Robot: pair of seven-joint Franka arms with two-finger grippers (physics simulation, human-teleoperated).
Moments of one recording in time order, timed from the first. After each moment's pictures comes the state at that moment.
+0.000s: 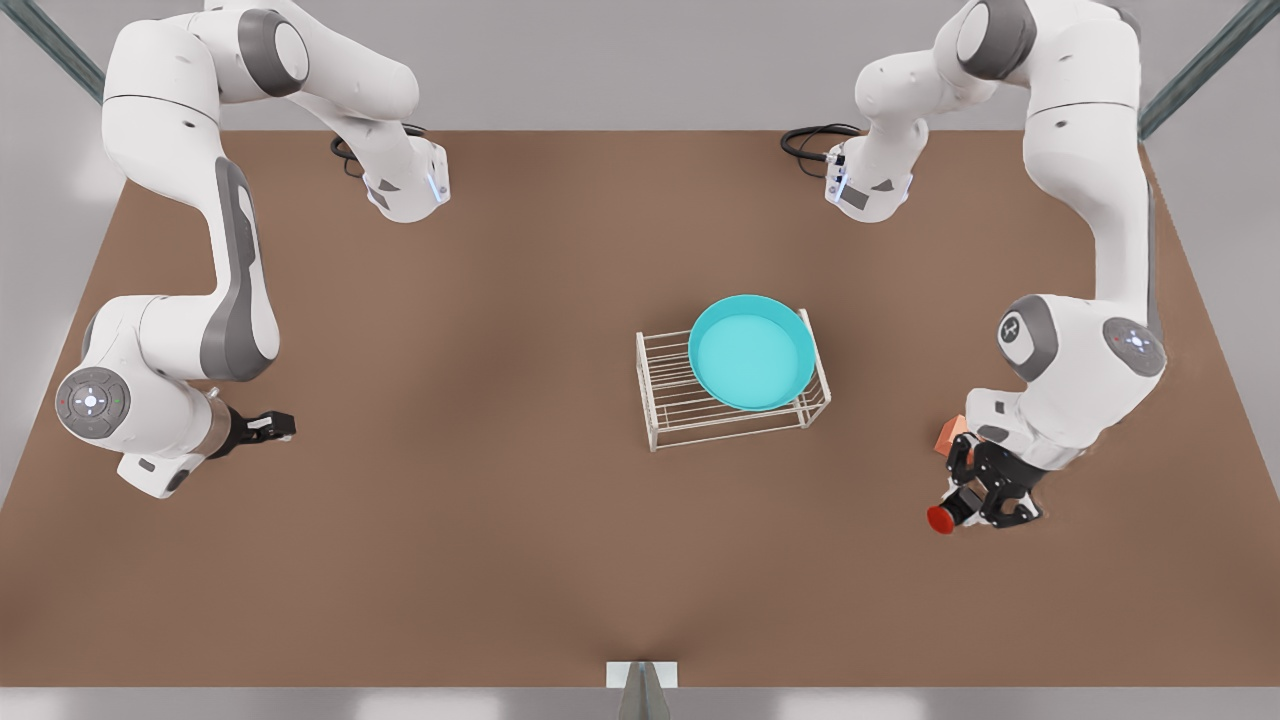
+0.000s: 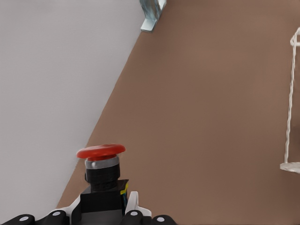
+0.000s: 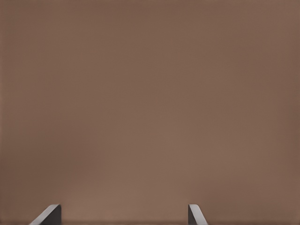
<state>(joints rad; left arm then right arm) 0.15 0.41 -0.32 -1.60 -0.08 2.33 1.12 -0.21 0.46 0.24 -1.41 -0.20 1.72 -0.23</state>
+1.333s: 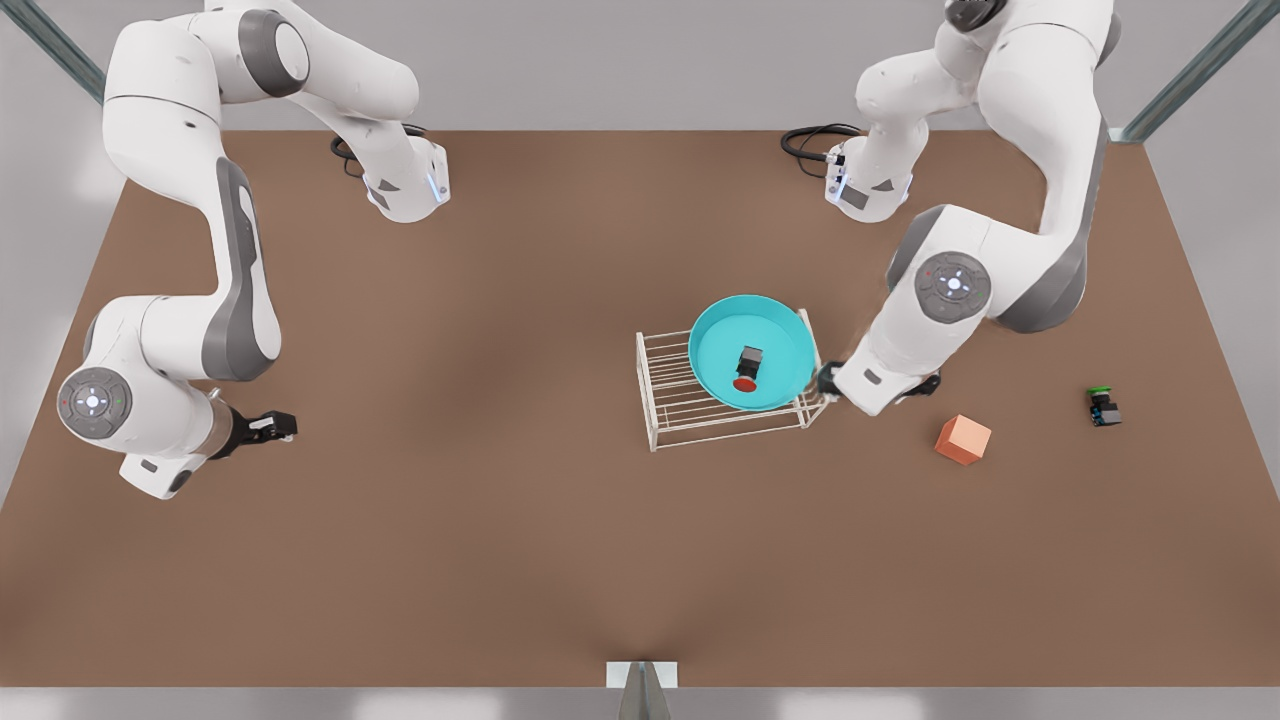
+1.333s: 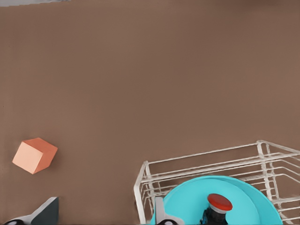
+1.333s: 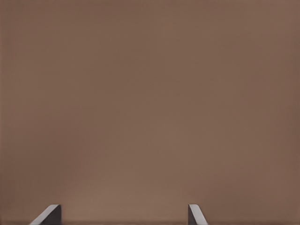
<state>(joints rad) 0.16 0.36 -0.51 -1.43 0.25 1.70 -0.43 -0.21 0.47 0.24 -1.41 -0.20 1.72 -0.24</state>
